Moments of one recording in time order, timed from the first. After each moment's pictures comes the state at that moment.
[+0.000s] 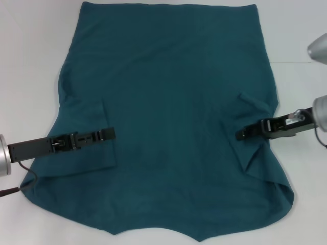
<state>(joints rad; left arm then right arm) -0.48 -2.12 0.51 0.77 2.09 1.57 -2.01 0.82 1.97 -0.80 -0.53 -2.45 -1.21 2.44</state>
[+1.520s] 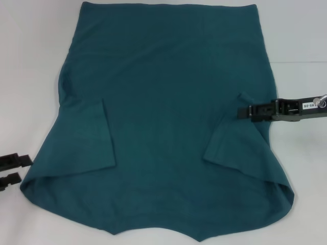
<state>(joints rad) -0.37 -2.06 0.27 0.87 2.35 1.57 -2.47 0.74 1.92 -0.71 -0.56 -2.19 -1.39 2.26</state>
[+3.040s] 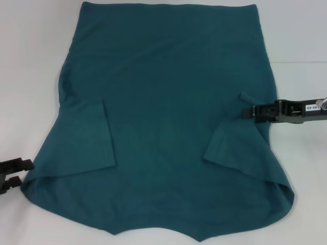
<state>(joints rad) -0.37 -2.06 0.30 0.79 2.36 1.40 -2.42 0.72 1.93 -0.70 -0.56 -2.19 -1.37 2.27</state>
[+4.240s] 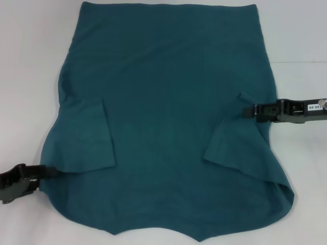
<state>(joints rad) -0.40 -2.08 0.38 0.78 2.36 1.48 -2.43 0.71 1.93 -0.68 -0.56 -2.19 -1.38 2.27</state>
